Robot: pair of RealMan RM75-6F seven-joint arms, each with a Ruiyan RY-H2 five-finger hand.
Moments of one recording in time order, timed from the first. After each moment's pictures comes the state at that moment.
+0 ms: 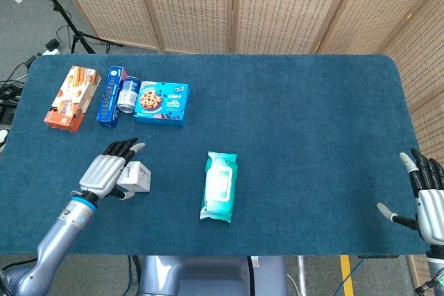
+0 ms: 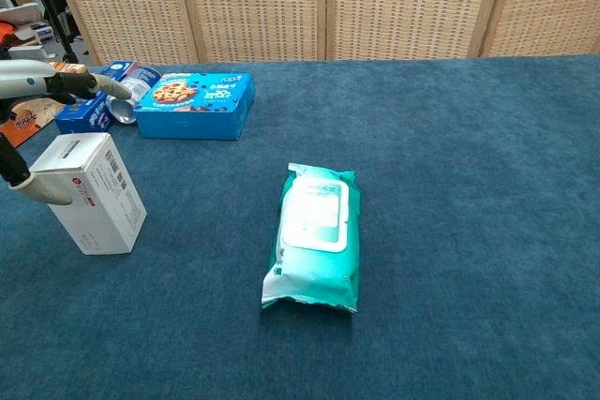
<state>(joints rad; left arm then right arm) -0.60 -1.16 -0.09 -1.98 0.97 1.05 0.40 0.05 -1.06 0.10 -1.65 -1.53 1.57 0.10</state>
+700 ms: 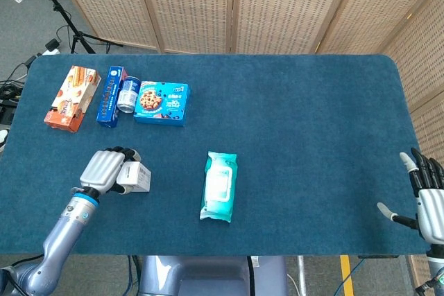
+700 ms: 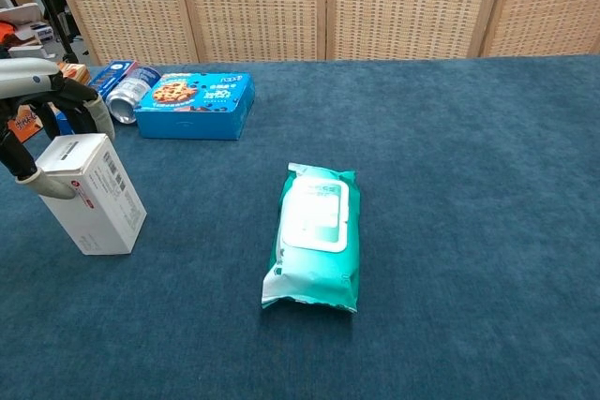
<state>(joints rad) -0.62 -1.21 -0.09 -1.95 0.92 1.11 0.46 0.05 -1.06 0.10 -1.65 -1.53 1.57 0.11</state>
